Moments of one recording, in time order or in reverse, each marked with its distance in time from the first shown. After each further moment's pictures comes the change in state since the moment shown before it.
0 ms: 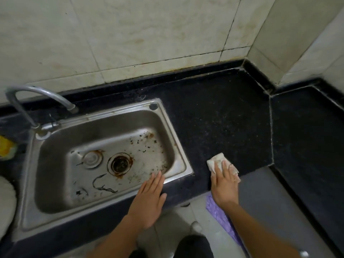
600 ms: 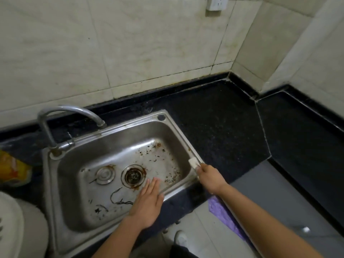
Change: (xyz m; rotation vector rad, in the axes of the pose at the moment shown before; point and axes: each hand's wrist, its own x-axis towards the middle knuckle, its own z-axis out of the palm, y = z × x) left_hand -0.036 -0.100 -0.052 -0.229 -0.090 0.055; right_hand -0.047 -0.159 -0.044 0.305 -0.240 0.027
